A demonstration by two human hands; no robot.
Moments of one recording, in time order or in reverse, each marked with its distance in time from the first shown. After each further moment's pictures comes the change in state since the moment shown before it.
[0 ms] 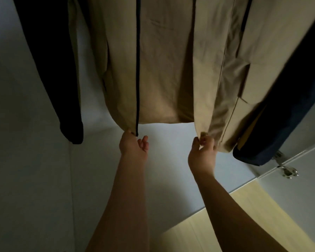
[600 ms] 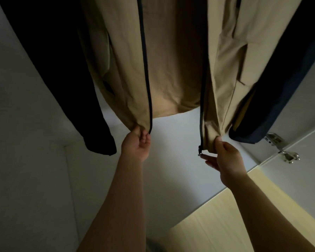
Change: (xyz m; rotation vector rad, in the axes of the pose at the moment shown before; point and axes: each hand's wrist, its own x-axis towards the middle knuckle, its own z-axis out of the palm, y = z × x) left_hand 0.040 -0.009 0.002 -0.041 -0.237 -0.061; right_hand 0.015 0.032 -0.056 0.430 -0.228 0.318
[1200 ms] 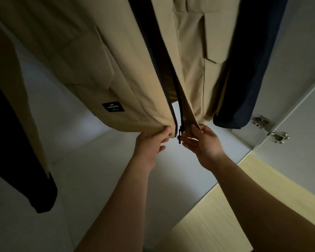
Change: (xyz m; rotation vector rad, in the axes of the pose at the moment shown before) left_hand -0.023 -0.073 0.033 0.897 -0.232 0.222; right_hand 0.026 -0.001 0.004 0.360 -0.190 0.036
